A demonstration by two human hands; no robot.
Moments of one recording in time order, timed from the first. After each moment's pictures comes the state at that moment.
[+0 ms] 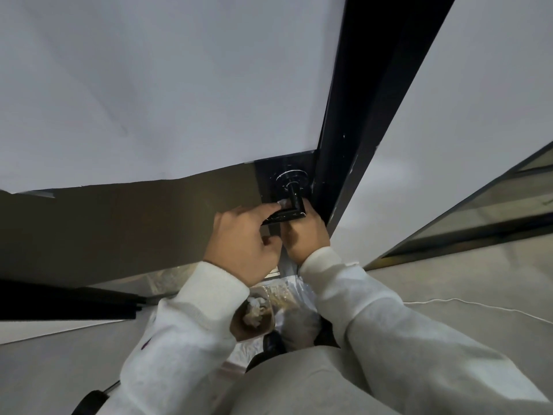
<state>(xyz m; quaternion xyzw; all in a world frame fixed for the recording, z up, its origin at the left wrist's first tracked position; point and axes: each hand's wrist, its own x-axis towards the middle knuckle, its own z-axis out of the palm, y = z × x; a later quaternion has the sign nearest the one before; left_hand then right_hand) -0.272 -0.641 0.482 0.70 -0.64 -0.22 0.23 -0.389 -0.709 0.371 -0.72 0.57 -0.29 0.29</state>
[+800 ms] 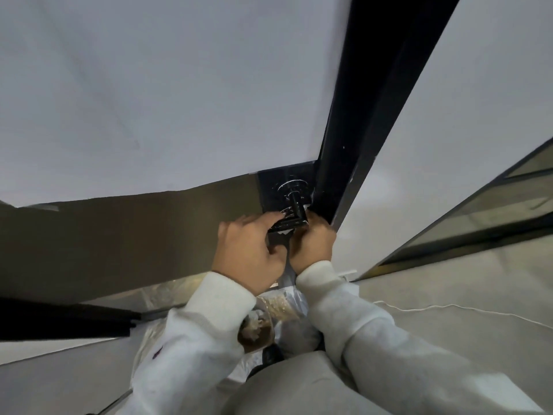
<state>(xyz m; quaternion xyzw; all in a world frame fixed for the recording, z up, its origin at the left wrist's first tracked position) -0.272 -0.643 0.474 0.69 -0.66 -0.18 0.23 -0.384 -0.707 0.353 -0.57 0.68 -0.39 0.23</state>
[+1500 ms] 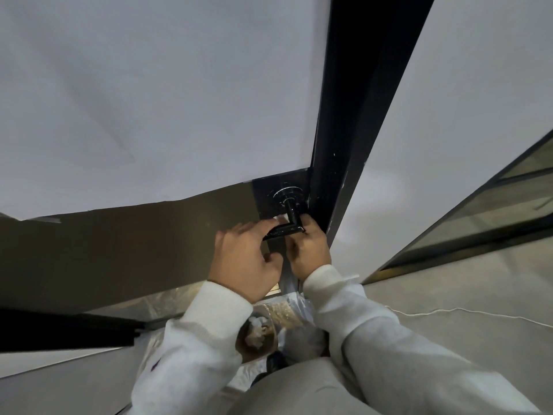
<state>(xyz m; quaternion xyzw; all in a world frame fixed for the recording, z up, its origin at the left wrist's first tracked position) -0.272 -0.641 0.473 0.69 -0.66 -0.17 0.23 -0.396 -0.705 0.351 -0.68 0.57 -0.37 0.29</state>
